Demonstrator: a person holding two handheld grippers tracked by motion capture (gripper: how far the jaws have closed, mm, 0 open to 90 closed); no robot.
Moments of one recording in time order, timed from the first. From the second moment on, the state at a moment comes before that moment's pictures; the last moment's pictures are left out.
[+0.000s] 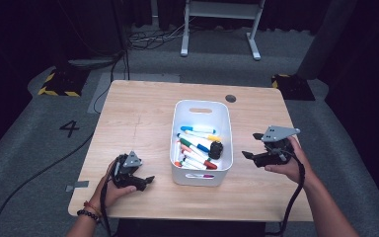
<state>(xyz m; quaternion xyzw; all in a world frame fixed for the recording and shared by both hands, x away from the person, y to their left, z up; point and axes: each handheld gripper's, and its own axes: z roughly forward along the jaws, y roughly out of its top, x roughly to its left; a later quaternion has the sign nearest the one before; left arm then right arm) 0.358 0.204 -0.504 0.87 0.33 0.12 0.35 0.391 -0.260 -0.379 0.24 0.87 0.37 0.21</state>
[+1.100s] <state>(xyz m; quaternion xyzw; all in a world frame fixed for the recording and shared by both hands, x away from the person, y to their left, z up) 0.358 0.204 -0.504 0.87 0.33 0.12 0.35 0.379 -0.286 -0.427 0.28 0.88 0.32 0.22</state>
